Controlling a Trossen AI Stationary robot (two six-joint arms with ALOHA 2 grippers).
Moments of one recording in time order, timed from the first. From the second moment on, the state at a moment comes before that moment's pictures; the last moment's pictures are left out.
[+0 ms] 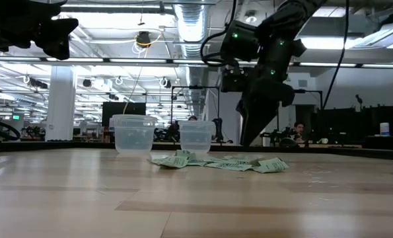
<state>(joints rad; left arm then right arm) -0.38 0.01 0.02 0.16 -0.24 0.10 -0.09 1.78 1.07 -0.48 -0.08 -0.11</state>
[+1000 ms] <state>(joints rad) -0.38 0.01 0.02 0.14 -0.24 0.09 -0.05 1.85 1.07 -0.47 -0.10 0.04</state>
